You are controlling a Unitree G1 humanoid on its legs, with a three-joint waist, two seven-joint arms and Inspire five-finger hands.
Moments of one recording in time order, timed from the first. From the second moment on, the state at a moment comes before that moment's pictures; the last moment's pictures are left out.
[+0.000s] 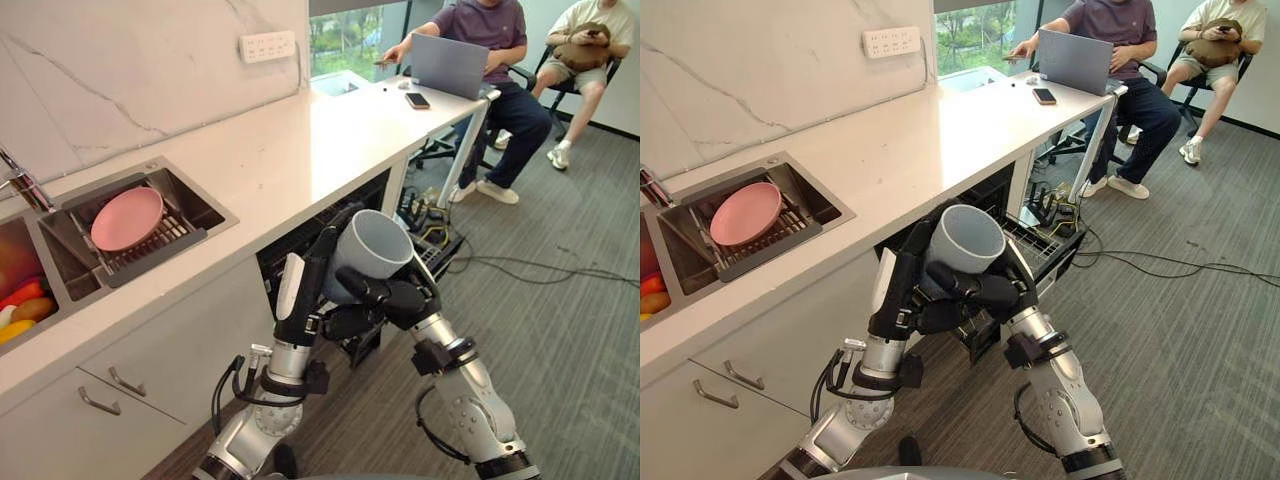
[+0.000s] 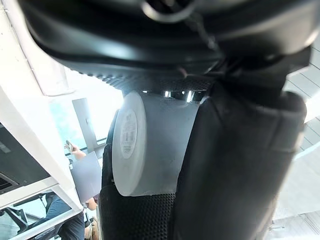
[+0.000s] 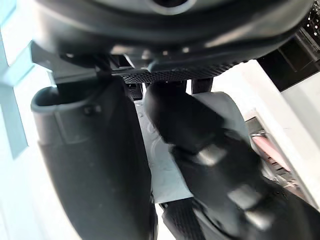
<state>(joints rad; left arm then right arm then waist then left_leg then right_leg) 0.04 0.19 -0.50 0.04 0.42 -0.61 0.51 0.05 -0.19 0.18 -0.09 0.78 -0.08 0.38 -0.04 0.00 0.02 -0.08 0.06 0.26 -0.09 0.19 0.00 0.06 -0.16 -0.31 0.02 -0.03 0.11</state>
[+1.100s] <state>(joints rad) 0.23 0.14 -0.36 0.23 -0.04 -0.46 0.07 0.02 -0.18 -0.04 0.21 0.47 -0.09 -0.01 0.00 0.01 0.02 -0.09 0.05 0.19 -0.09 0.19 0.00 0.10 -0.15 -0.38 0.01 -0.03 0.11</state>
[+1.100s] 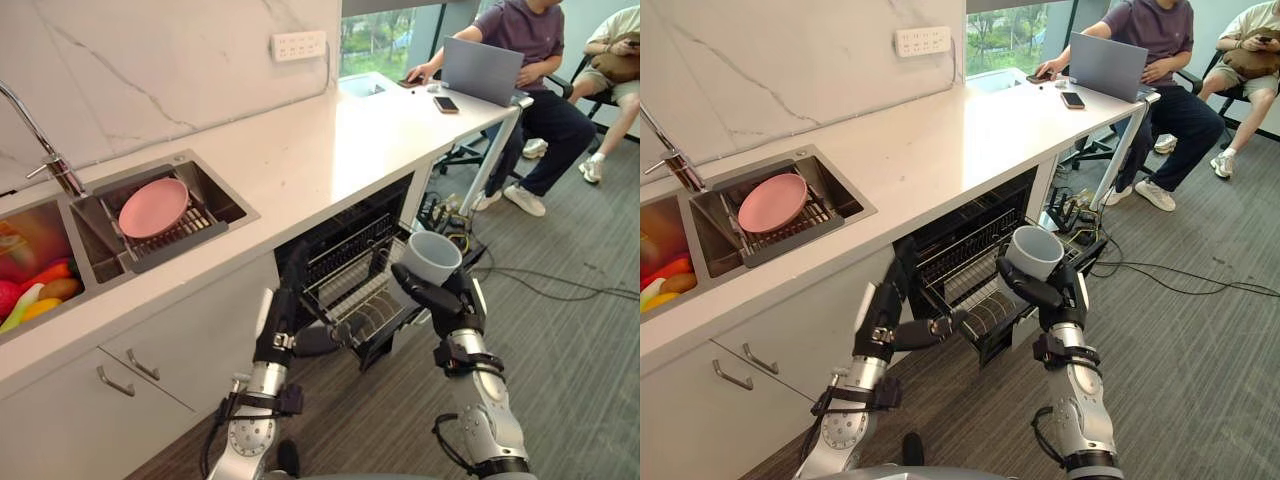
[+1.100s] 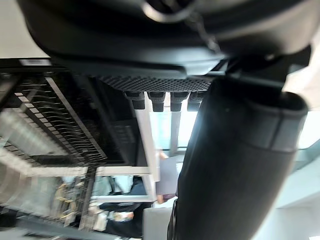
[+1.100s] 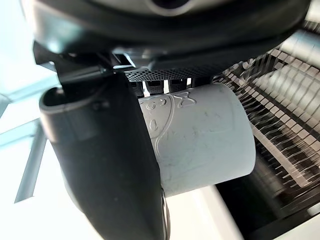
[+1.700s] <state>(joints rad) 0.36 0.18 -0.32 0.40 -0.28 -0.34 -0.11 -0.49 -0.45 -0.04 0.69 0.30 0.07 -0.05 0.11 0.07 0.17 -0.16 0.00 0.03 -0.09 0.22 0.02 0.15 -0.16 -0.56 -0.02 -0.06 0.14</state>
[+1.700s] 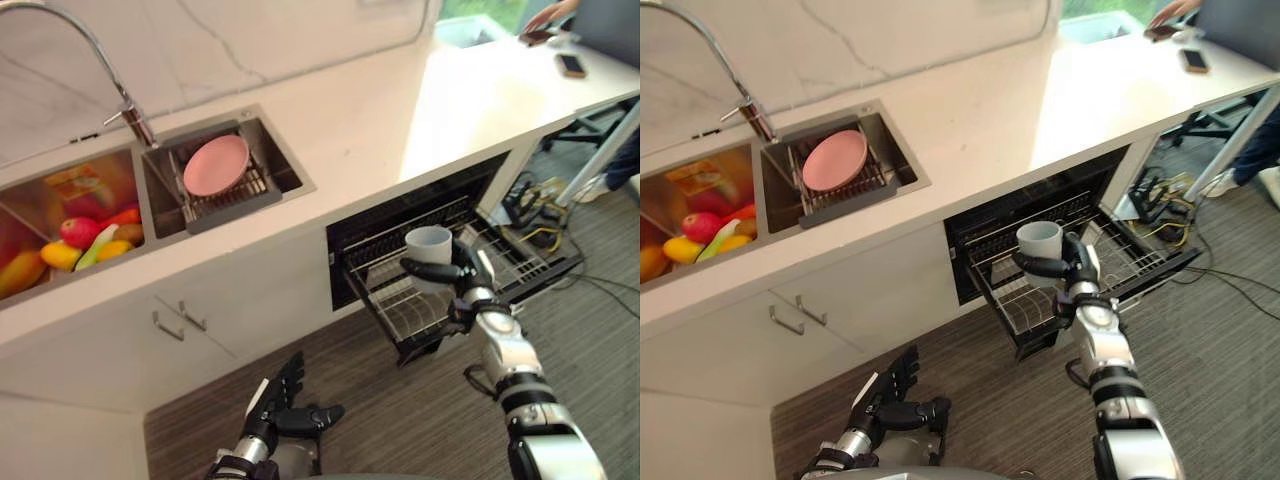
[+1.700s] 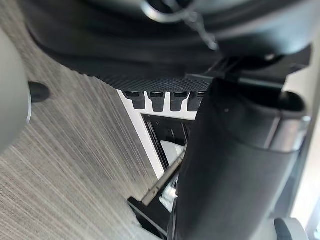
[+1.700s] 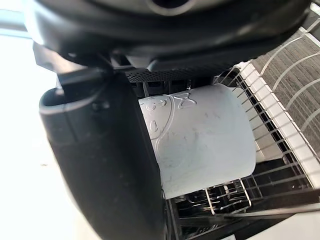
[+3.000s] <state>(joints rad) 0.23 0.17 -0.32 0.49 -0.34 -0.46 -0.08 -1.04 -0.71 0.00 1.24 0.20 0.17 0.07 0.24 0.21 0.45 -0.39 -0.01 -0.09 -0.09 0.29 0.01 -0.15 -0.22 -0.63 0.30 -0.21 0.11</state>
